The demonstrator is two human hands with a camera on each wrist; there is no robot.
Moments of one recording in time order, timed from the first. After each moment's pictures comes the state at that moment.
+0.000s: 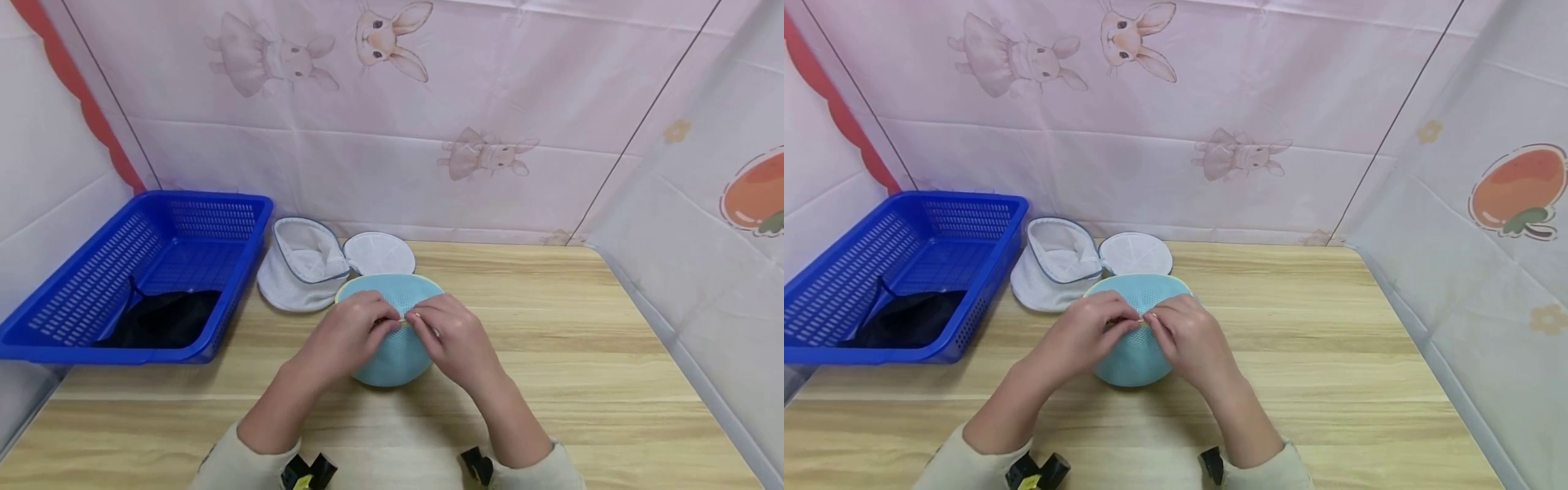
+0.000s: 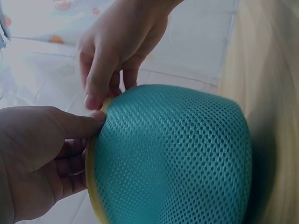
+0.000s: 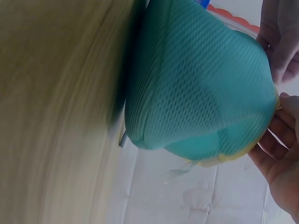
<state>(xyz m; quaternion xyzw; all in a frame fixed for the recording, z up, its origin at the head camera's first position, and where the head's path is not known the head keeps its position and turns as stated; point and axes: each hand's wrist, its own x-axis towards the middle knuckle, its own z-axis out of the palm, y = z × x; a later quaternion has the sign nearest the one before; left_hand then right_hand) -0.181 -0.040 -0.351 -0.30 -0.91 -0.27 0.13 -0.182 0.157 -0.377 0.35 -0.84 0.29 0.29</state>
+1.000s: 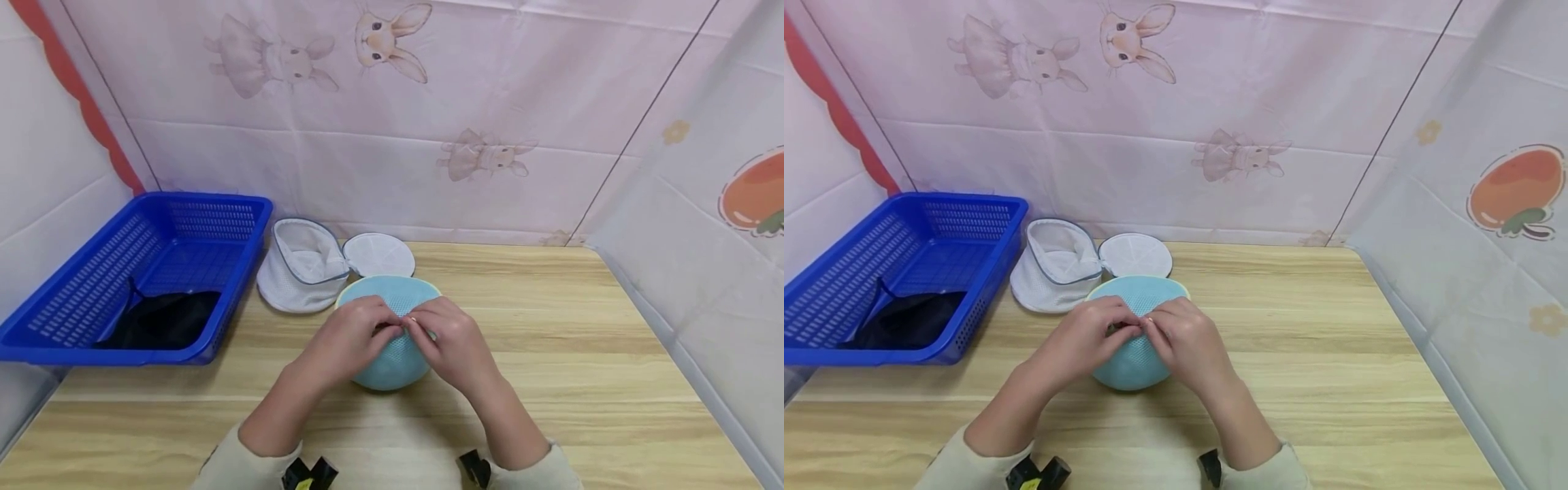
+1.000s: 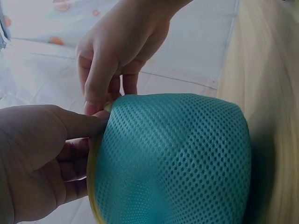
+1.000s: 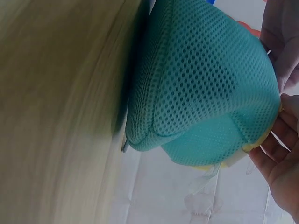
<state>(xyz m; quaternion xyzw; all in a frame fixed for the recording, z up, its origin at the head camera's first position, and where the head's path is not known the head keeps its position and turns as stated) -0.180 -0.038 -0.352 -0.30 -0.91 -0.28 0.10 -0.182 0.154 -0.380 0.35 -0.83 0.30 0.30</state>
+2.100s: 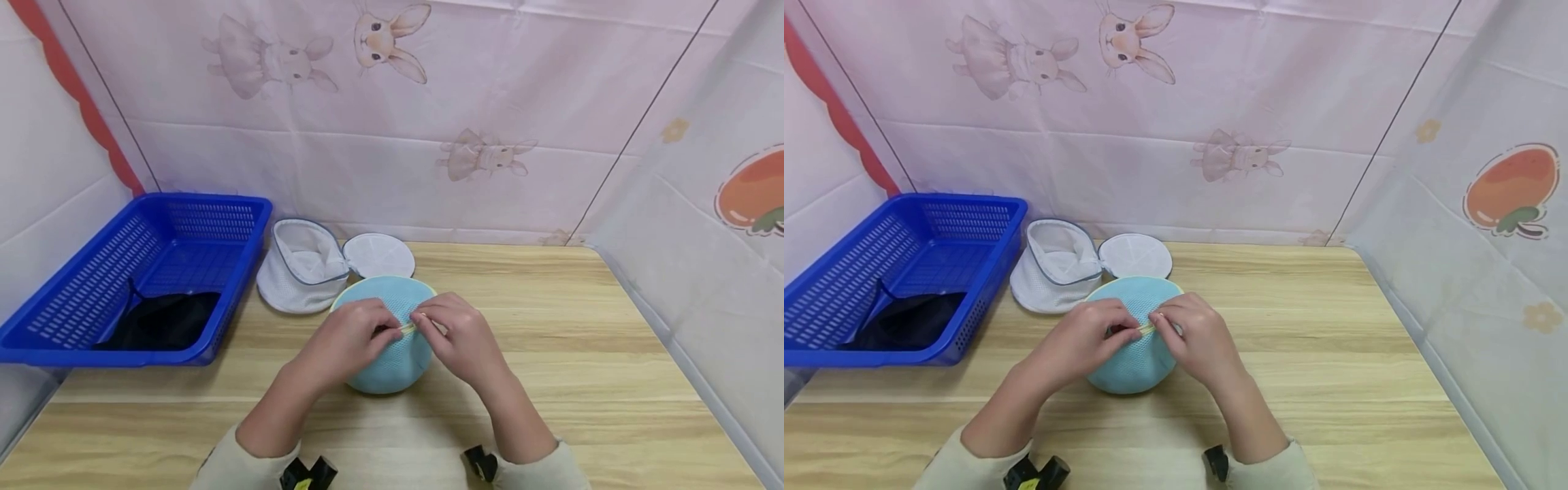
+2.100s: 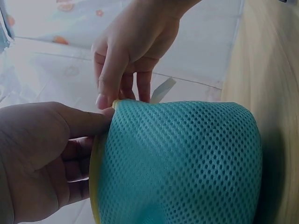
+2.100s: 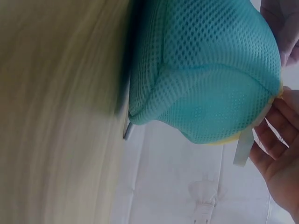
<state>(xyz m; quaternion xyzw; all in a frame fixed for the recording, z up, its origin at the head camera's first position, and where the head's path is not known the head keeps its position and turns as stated) -0.179 -0.041 -0.348 -0.31 -0.91 -0.28 0.09 -0.185 0.166 -0.378 0.33 -0.84 0.34 0.26</state>
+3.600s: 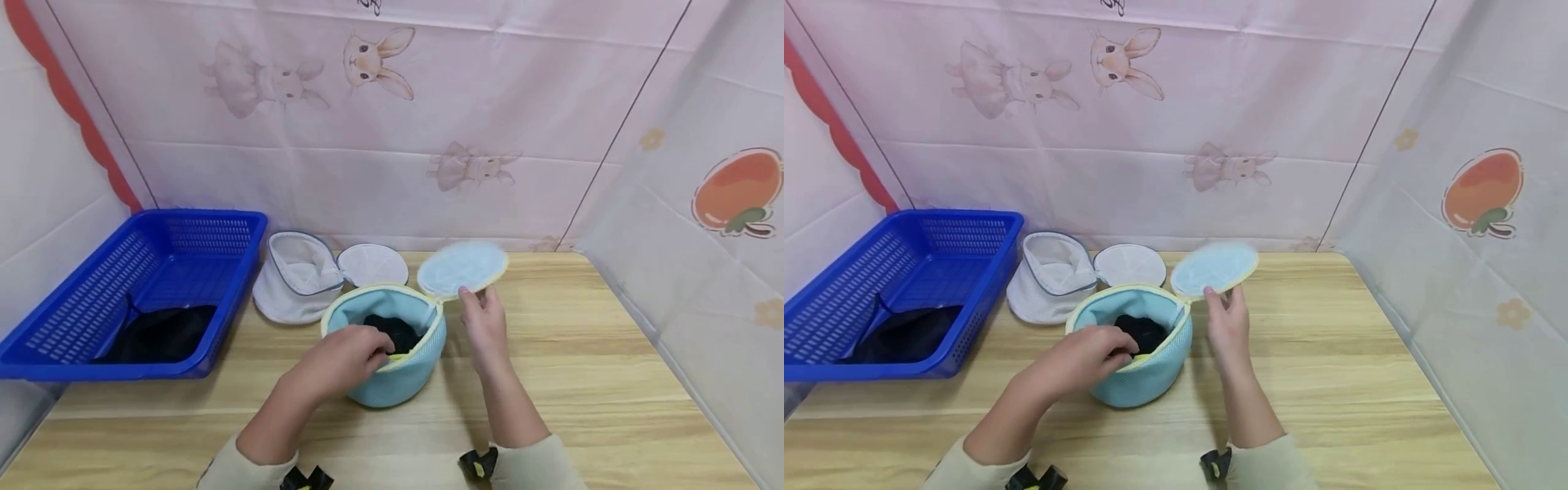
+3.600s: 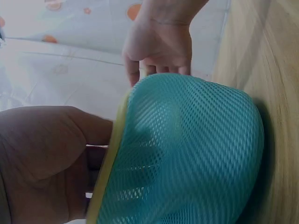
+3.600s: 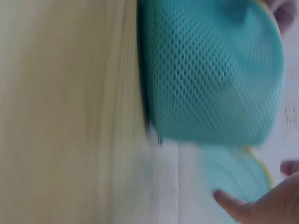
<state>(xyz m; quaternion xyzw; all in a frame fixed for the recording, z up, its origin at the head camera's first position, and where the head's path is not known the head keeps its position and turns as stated) -0.181 -0.040 -0.365 -0.30 -0.92 -0.22 -0.06 -0.206 0.197 -0.392 -0.08 -0.73 0.68 0.03</state>
